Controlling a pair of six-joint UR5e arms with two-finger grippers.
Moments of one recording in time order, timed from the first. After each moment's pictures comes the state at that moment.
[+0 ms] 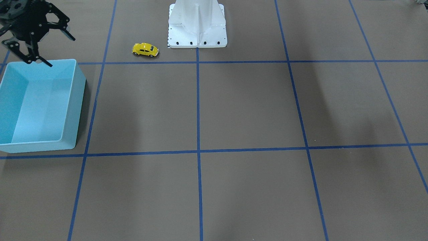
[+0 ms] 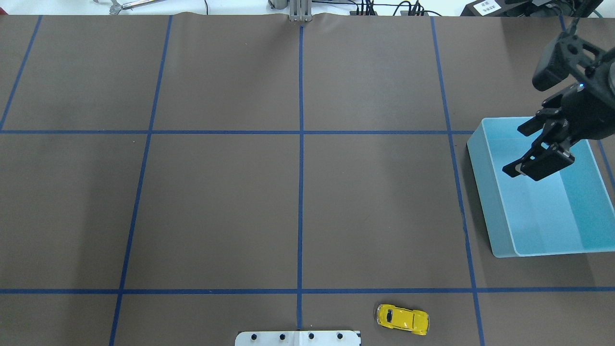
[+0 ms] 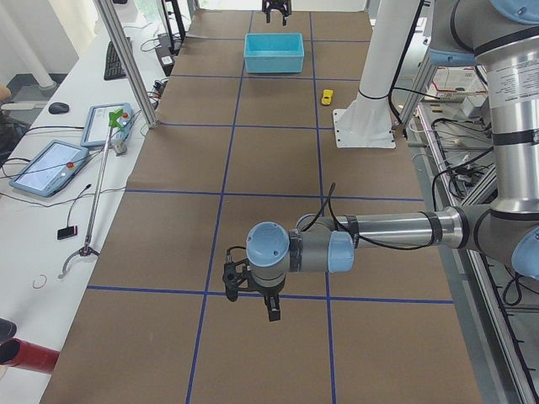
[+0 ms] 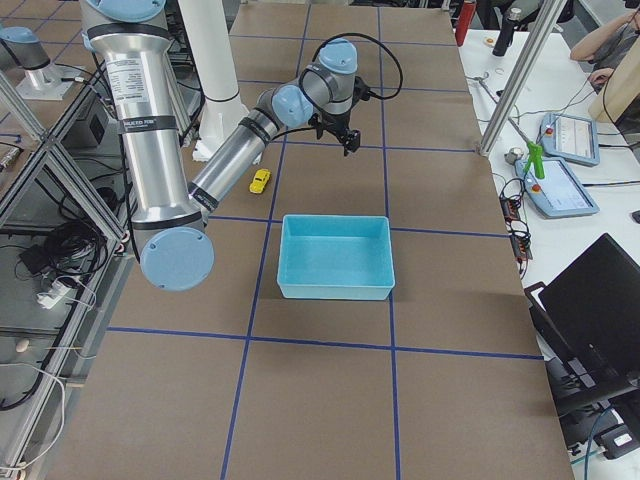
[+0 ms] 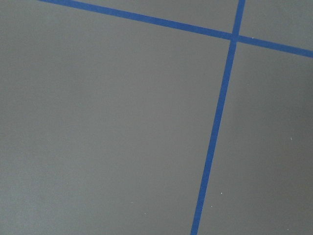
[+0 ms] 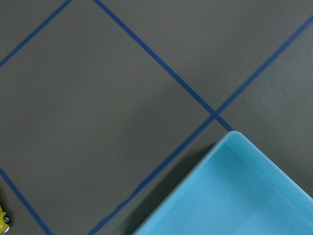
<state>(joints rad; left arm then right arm) -1.61 -1.35 -1.72 -1.61 -2.38 -0.15 1.01 -1.42 2.29 -1.76 2.41 -0.16</state>
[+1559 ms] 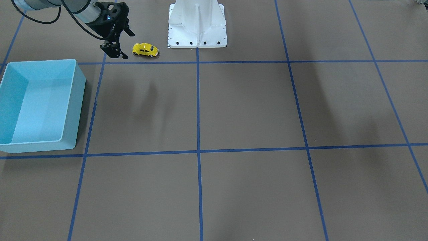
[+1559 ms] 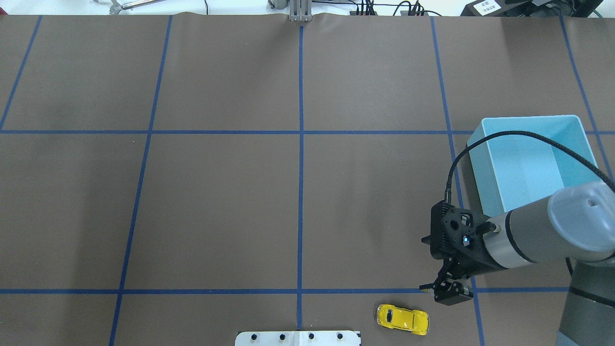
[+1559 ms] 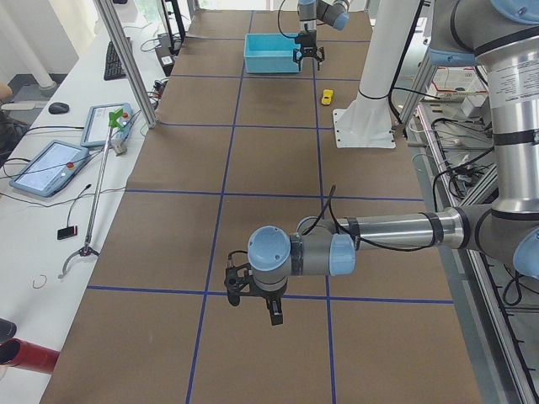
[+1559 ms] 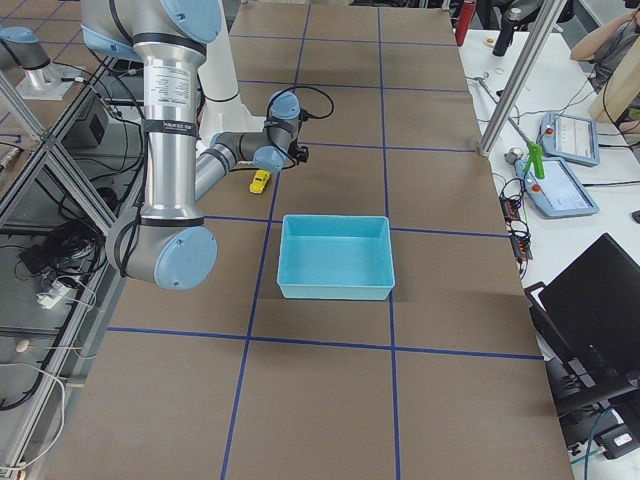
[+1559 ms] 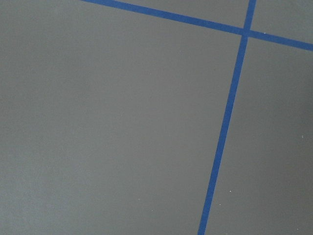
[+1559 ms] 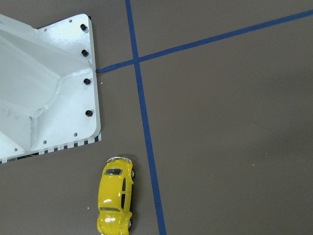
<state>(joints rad) -1.61 -1.34 -1.71 -1.61 -2.37 -0.15 0.41 -1.62 2.17 -1.01 2.00 0.09</state>
